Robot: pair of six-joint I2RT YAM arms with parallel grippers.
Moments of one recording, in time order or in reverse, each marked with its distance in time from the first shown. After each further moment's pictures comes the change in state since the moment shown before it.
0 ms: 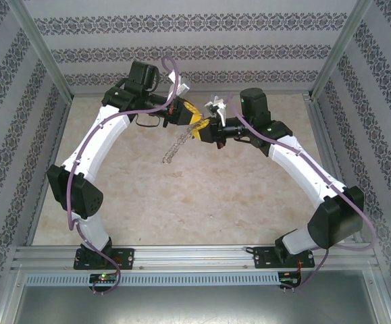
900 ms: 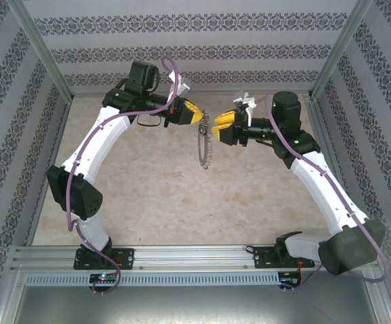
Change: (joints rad) left arm -0.004 -0.018 -0.028 0.060 0.000 -0.008; right arm -0.151 -0.228 -0.124 0.137 -0.035 0.138
